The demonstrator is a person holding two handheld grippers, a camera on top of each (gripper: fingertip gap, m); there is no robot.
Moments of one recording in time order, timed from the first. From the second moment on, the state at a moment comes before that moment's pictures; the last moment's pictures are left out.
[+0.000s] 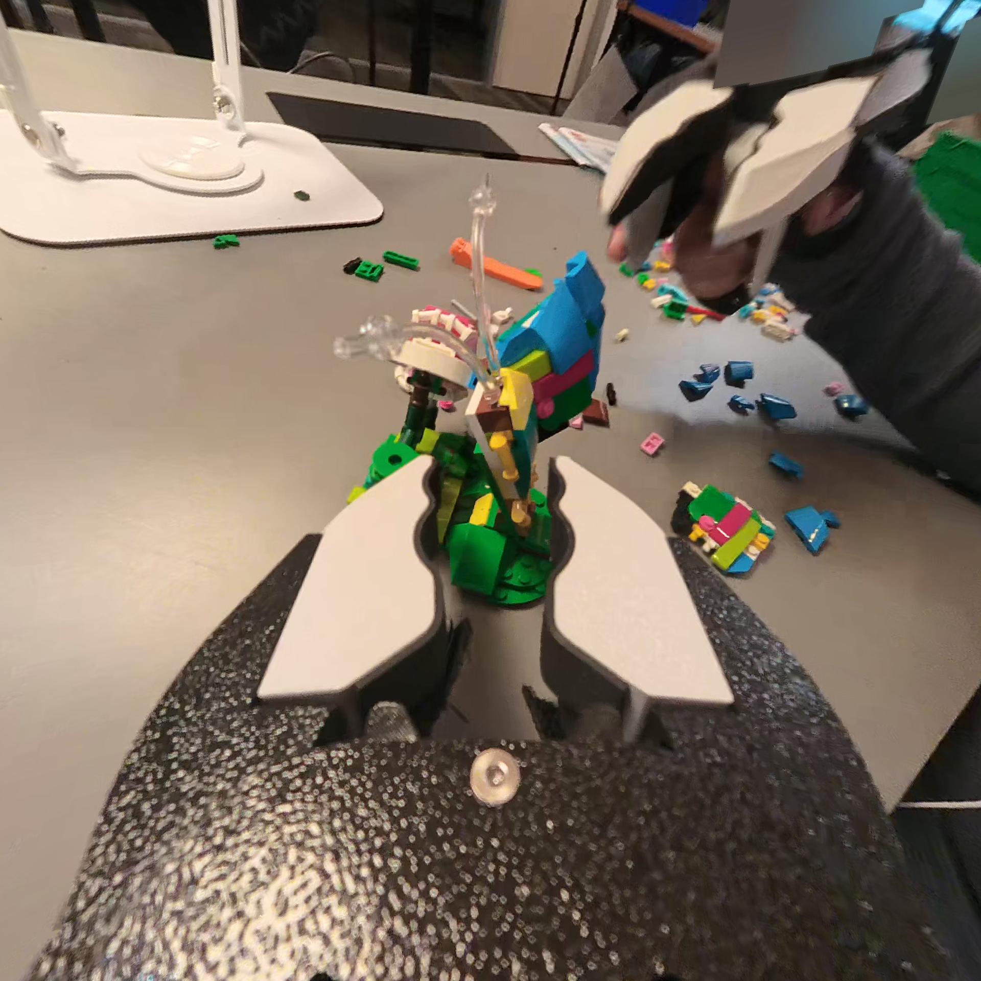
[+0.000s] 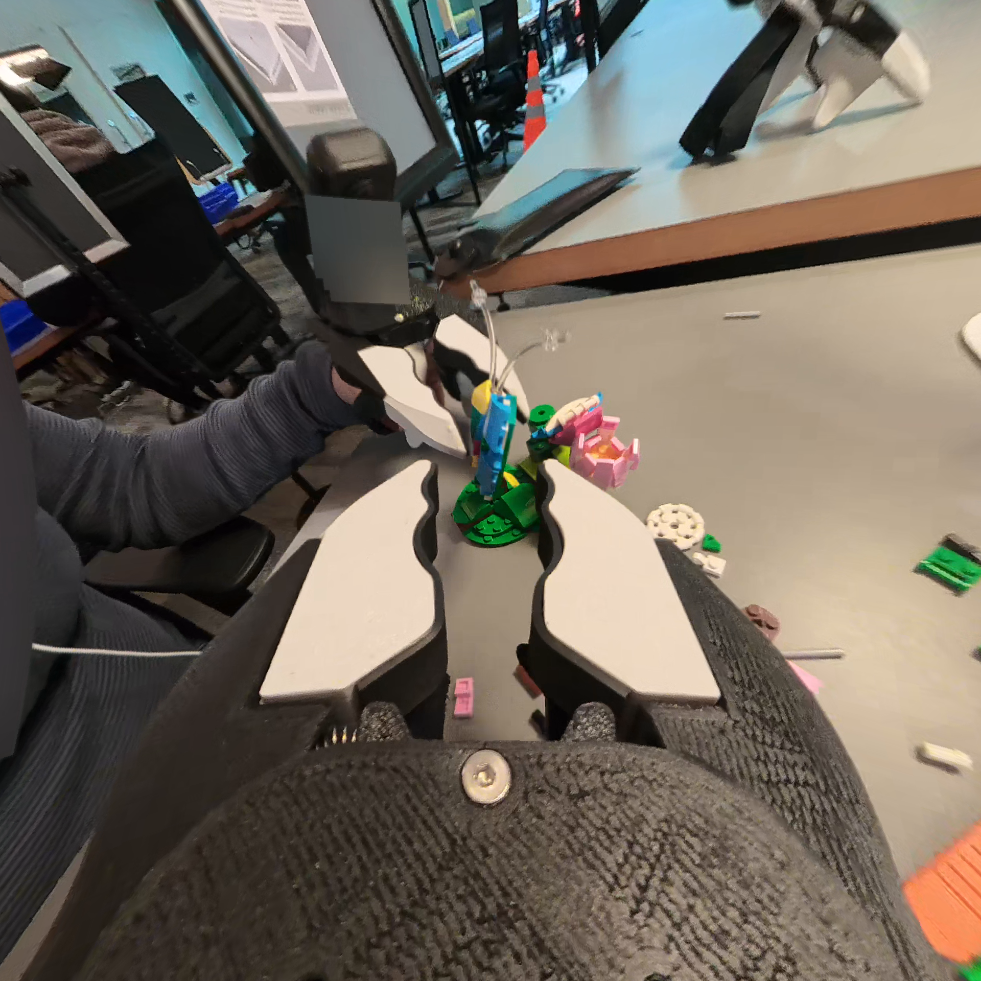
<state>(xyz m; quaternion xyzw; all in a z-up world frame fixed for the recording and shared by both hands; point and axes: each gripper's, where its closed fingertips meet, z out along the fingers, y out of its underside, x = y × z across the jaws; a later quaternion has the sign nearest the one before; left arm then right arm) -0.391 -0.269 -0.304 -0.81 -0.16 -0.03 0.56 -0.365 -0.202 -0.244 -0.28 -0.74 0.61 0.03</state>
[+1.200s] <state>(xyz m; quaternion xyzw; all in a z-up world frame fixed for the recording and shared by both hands) -0.459 -0.293 -0.246 -0.65 -0.35 0.27 0.61 -0.198 -0.005 -0.201 -0.41 -0.50 0.51 0.57</state>
